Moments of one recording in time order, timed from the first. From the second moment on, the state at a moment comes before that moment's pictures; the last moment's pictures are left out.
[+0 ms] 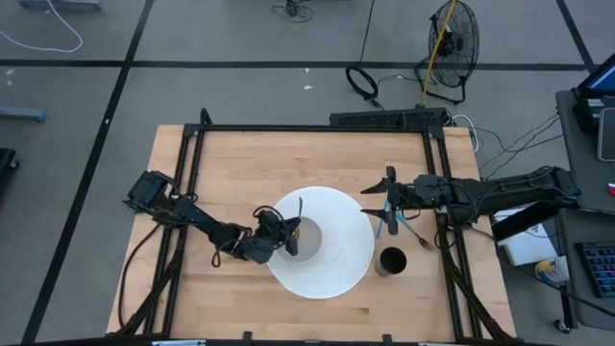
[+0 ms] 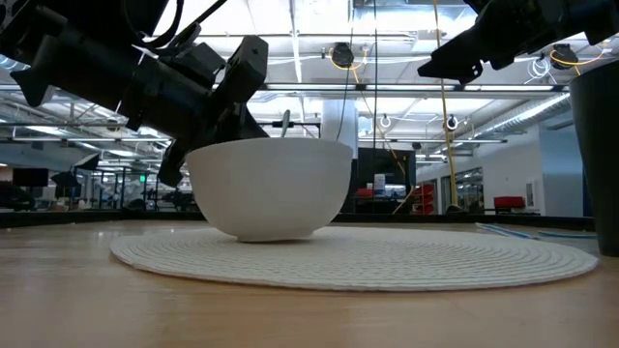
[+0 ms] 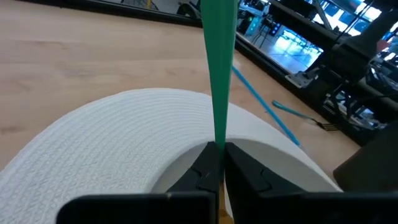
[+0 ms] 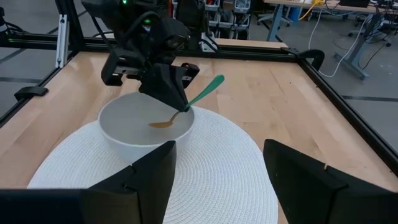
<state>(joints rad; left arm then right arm) -0.40 1.82 0.69 0.67 -0.94 -0.90 0.06 0.81 0.50 0.01 0.10 -0.02</state>
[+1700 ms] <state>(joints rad) -0.38 1.22 0.68 0.15 -0.81 -0.15 0.06 0.81 0.51 -0.10 0.13 0.01</state>
